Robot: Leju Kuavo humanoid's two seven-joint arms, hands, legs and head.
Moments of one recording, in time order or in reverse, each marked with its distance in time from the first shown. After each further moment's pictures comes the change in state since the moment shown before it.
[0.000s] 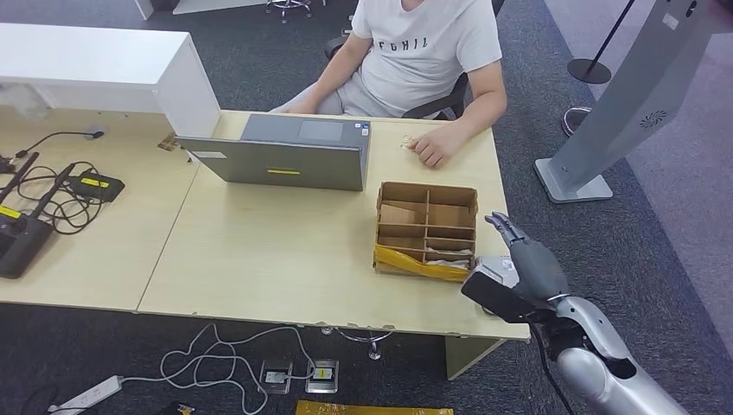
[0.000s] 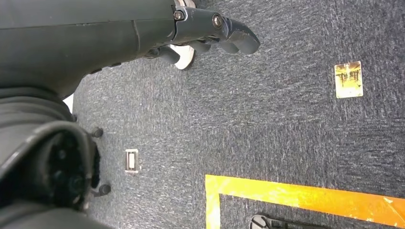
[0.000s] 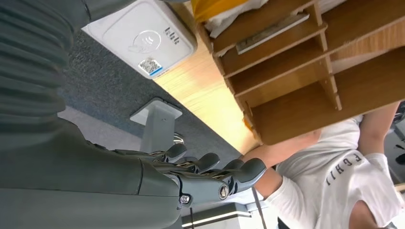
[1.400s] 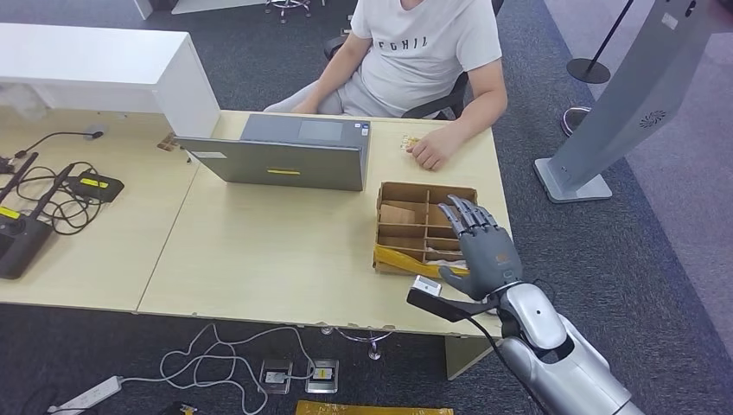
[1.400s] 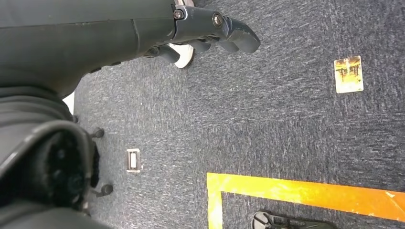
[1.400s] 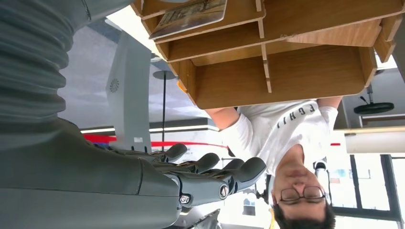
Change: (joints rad) left arm -0.001 -0.004 0.000 0.000 -0.011 -0.011 0.004; right arm -0.102 0.211 0.057 0.220 0.529 -0.112 -0.065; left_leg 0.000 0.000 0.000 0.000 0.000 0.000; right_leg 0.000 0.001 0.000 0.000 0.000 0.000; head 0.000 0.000
